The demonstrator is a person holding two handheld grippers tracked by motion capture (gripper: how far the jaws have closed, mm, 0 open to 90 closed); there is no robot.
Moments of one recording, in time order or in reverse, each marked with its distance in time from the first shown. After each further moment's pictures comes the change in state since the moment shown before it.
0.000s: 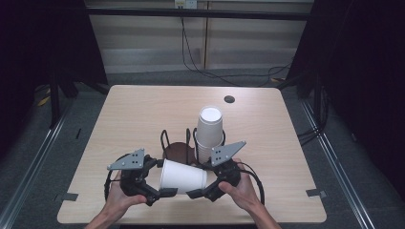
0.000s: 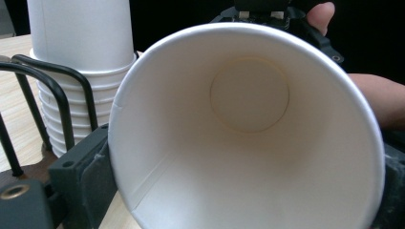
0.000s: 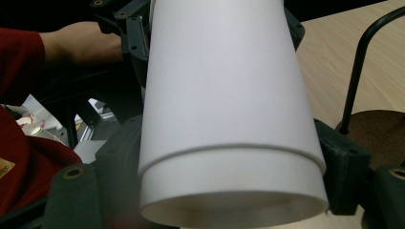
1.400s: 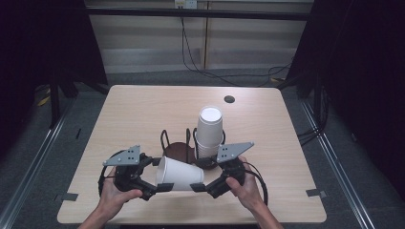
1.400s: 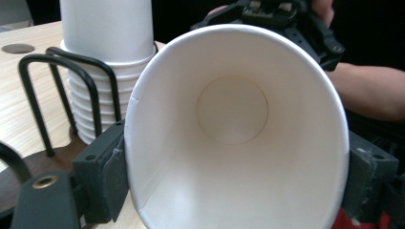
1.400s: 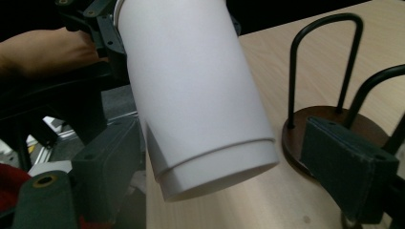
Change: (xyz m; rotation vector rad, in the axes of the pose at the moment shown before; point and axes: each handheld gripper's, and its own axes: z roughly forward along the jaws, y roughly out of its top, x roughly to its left) left arm 0.004 0.008 -0.013 0.061 0.058 -0.004; right arm -0.002 -0.005 -0.011 -0.050 -0.164 0.022
